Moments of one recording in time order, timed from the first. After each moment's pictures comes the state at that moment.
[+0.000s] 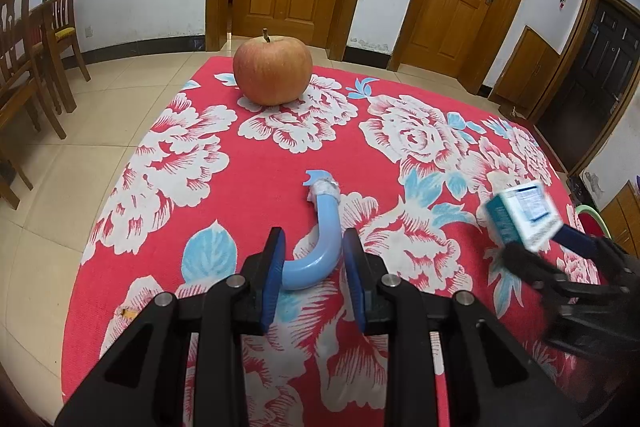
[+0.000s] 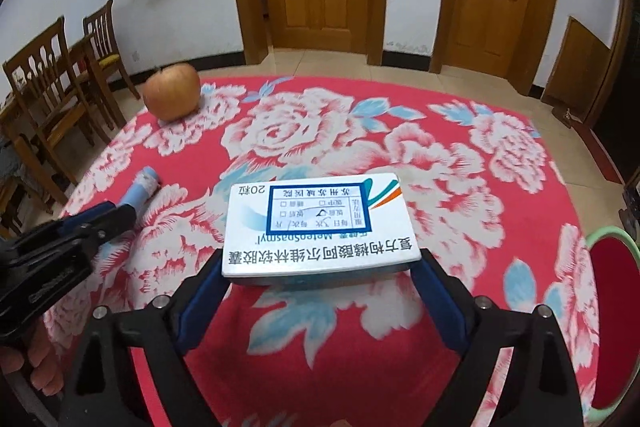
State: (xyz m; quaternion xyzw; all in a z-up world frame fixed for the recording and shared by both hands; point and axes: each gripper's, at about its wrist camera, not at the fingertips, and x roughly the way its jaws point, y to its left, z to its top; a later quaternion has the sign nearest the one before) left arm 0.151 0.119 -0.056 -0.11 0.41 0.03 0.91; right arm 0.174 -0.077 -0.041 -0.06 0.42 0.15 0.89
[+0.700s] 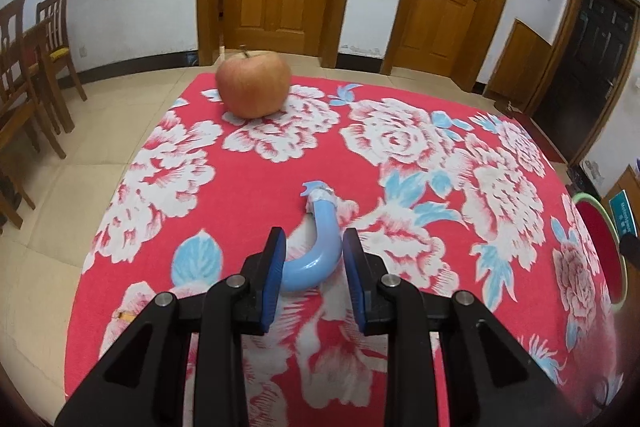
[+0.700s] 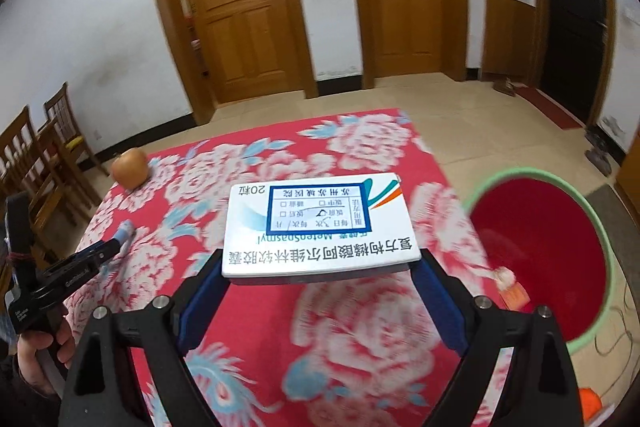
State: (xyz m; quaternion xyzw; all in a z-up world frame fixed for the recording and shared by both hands) left arm 0.147 0.100 -0.048 -0.09 0.39 0.02 0.92; right arm 0.115 -0.202 0.005 0.05 0.37 0.06 0.92
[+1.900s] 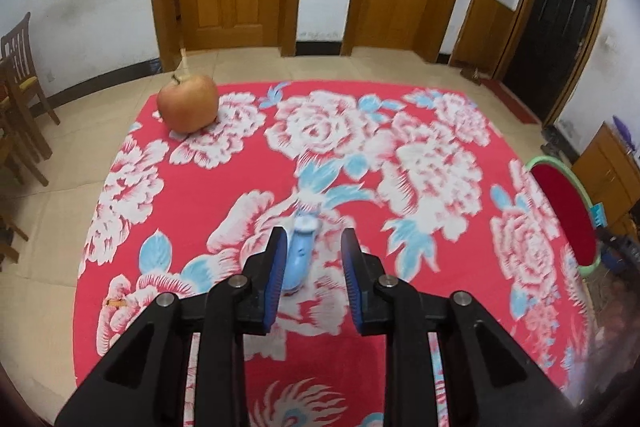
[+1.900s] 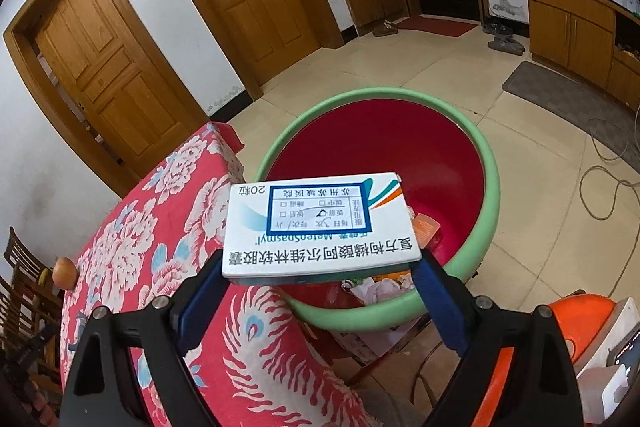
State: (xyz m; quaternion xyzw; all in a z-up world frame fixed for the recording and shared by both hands) left arm 0.134 0.054 -0.015 -0.04 0.42 -0.03 0.90; right arm 0.068 -0.385 -0.040 0.24 0.37 -0.10 0.89
